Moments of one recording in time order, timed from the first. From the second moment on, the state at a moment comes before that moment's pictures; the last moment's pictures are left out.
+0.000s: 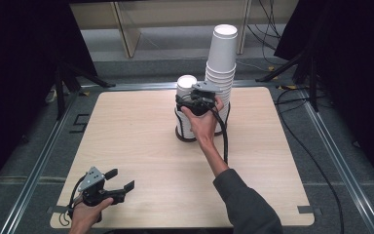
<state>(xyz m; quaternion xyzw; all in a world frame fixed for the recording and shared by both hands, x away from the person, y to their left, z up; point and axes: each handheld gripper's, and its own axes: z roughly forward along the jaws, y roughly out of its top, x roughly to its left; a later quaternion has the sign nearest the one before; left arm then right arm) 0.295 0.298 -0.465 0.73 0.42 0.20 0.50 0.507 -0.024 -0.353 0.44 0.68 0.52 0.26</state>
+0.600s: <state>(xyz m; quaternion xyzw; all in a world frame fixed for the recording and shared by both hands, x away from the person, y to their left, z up) 0.295 0.298 -0.465 0.73 0.42 0.20 0.50 0.504 -0.023 -0.344 0.43 0.69 0.52 0.27</state>
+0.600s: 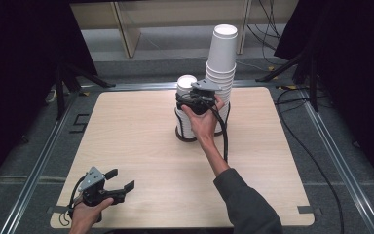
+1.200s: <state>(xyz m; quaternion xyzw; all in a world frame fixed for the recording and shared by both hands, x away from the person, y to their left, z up) 0.295 0.298 -0.465 0.73 0.41 0.20 0.50 0.508 -0.019 -0.345 0.45 0.67 0.52 0.26</state>
